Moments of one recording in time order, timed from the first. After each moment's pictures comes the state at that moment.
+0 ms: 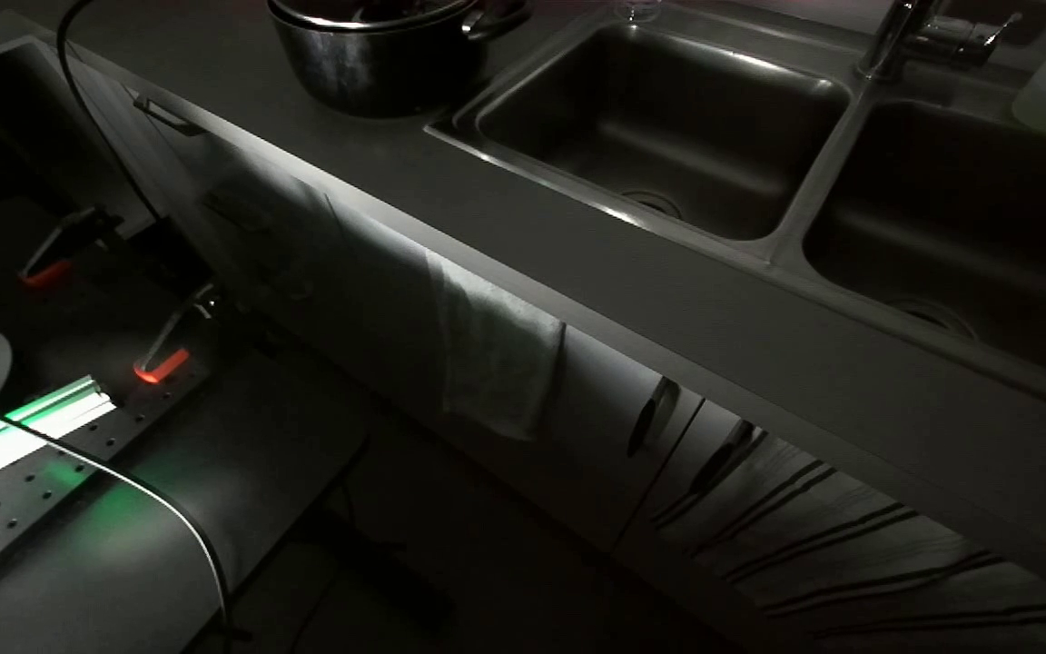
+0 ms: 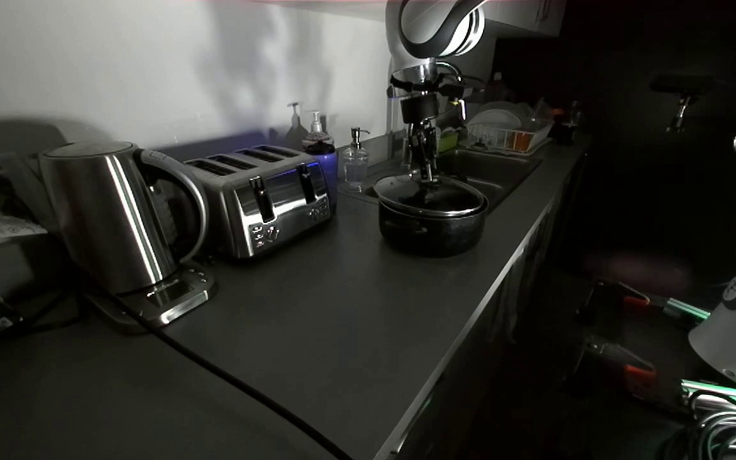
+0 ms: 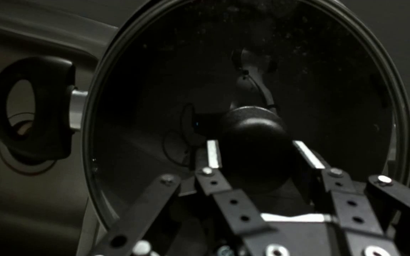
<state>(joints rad) -0.05 0.33 -0.02 -1.80 -0.04 1.92 -0.24</state>
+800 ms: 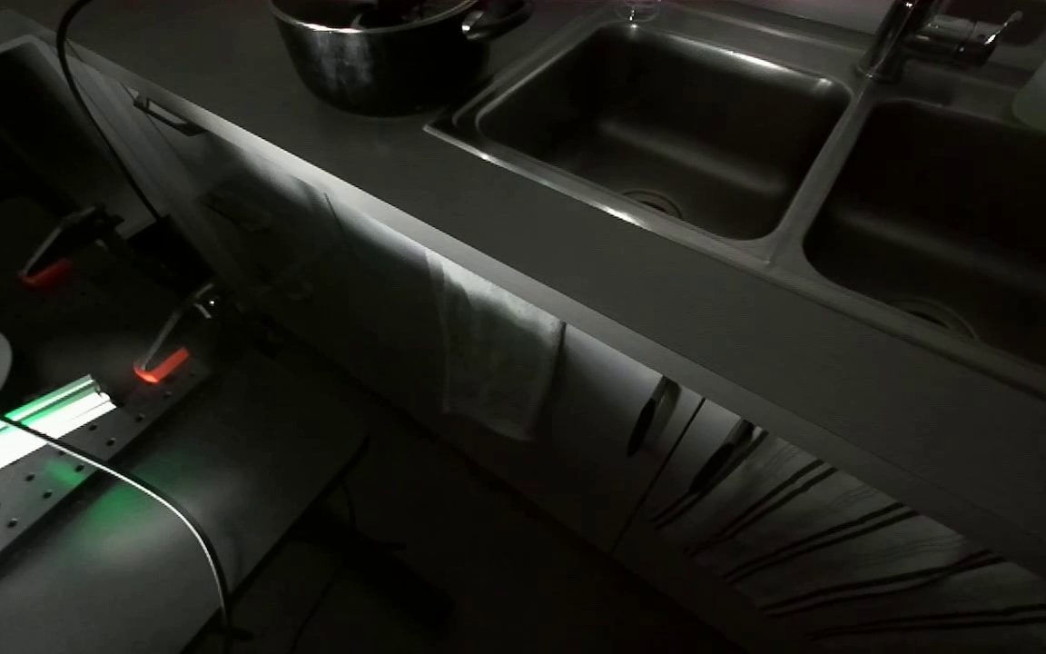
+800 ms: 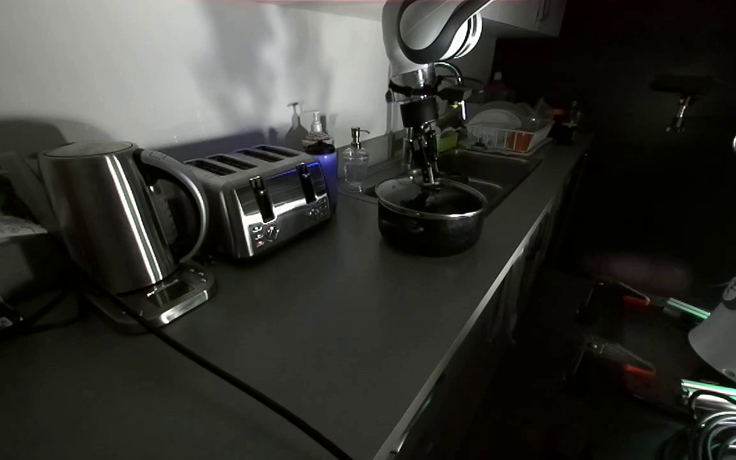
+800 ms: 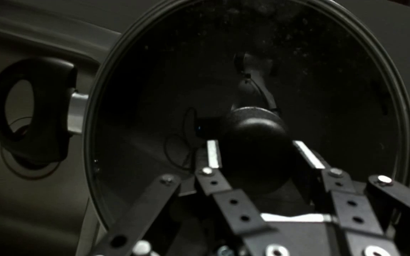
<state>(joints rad) -0.04 0.34 -0.02 -1.80 -0.07 1.91 -0.23</state>
